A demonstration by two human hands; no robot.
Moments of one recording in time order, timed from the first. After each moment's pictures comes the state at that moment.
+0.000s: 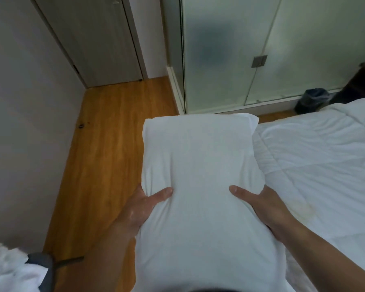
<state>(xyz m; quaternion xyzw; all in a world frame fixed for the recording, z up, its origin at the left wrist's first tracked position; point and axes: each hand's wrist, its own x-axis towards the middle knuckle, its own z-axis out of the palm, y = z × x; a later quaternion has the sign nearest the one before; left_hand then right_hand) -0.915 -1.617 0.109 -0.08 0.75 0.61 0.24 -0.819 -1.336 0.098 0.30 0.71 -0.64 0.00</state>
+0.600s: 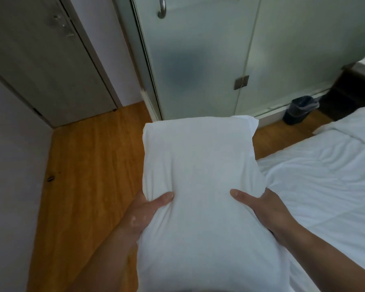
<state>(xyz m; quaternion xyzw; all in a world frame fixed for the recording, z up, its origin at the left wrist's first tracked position) -1.248 -1.464 0.109 -0.03 0.75 0.59 0.28 -1.107 -1.200 0.106 0.36 0.66 -0.66 -0.03</state>
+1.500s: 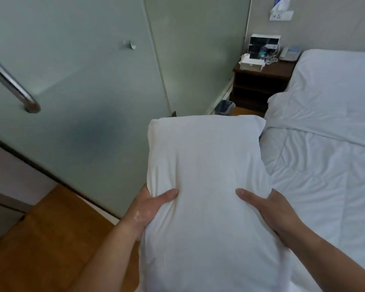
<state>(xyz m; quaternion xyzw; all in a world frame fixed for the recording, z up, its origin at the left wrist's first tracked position) -1.623 -1.177 0.106 0.24 0.73 0.46 0.45 -1.336 -1.068 0.110 0.54 0.51 -0.61 -0.27</state>
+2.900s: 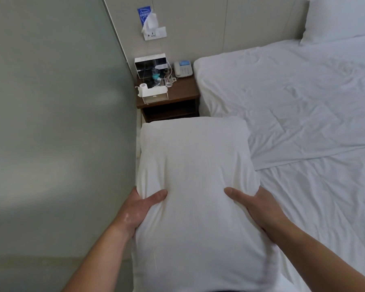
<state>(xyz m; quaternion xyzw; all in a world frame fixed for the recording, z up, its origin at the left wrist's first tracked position) -1.737 -0.503 0.084 0.44 0.62 0.28 0.58 -1.442 -0.591 0.096 0.68 0.29 -0.51 -0.44</state>
